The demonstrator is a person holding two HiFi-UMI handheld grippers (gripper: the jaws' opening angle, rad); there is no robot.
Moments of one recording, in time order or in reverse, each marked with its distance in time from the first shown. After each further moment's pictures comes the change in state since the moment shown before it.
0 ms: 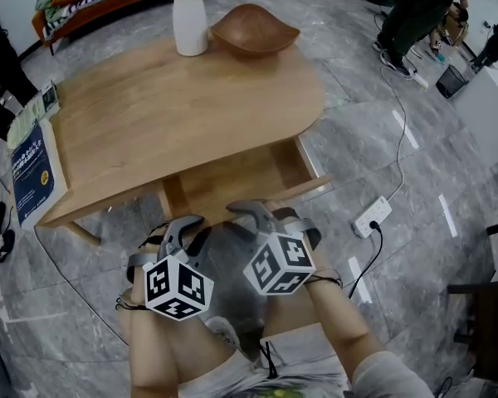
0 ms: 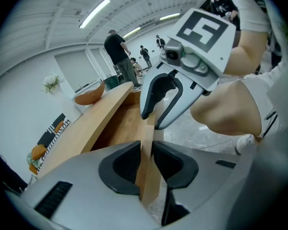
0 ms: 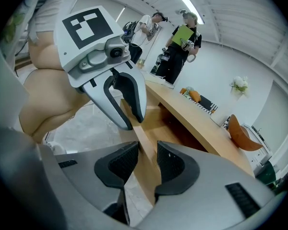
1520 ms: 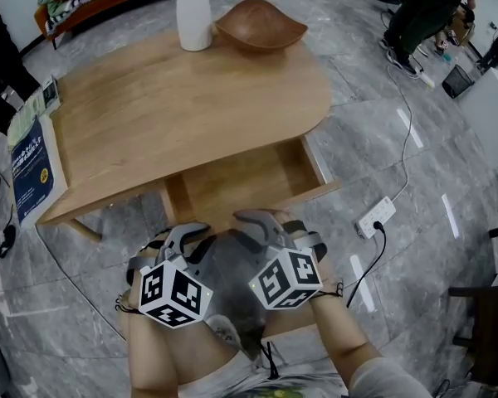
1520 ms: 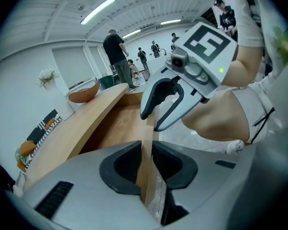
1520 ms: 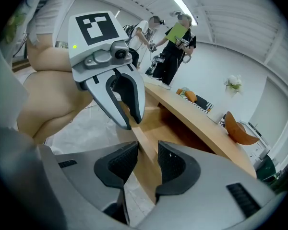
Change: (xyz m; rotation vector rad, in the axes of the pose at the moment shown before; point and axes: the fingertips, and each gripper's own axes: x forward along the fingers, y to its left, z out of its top) left arm -0.006 -0.015 0.003 -0.034 -0.034 -0.098; right arm -0.011 0.010 -0.004 0.048 -0.023 -0.037
